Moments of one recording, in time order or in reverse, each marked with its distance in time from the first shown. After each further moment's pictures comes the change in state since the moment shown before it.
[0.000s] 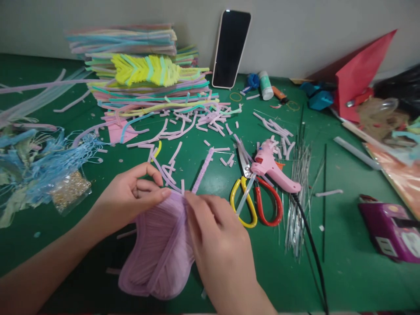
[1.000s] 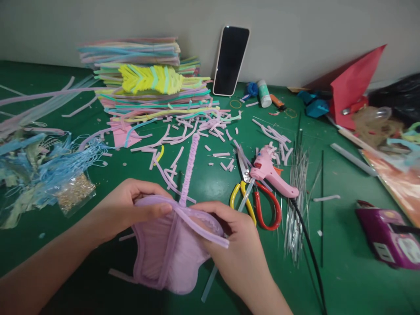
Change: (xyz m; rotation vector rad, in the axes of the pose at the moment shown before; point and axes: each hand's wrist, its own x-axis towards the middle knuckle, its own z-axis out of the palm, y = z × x) left_hand -0.004 0.008 -0.006 -0.074 -0.205 -0.055; right_hand 0.010 0.015 -0.017 0.754 -0.320 0.561
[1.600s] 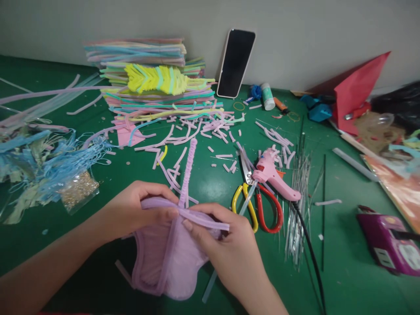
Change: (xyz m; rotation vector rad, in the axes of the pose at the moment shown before) left_hand -0.001 0.002 0.006 0.173 0.097 0.101; right_hand 0.001 -0.001 0.007 -0.078 -0.035 -0.044
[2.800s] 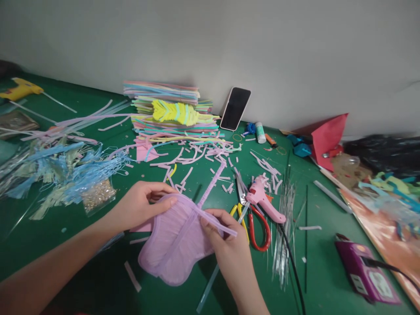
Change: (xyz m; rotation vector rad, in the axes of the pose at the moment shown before) left_hand -0.002 -0.002 -0.017 0.095 0.155 0.207; right_hand 0.003 0.007 0.006 0.195 0.197 0.127
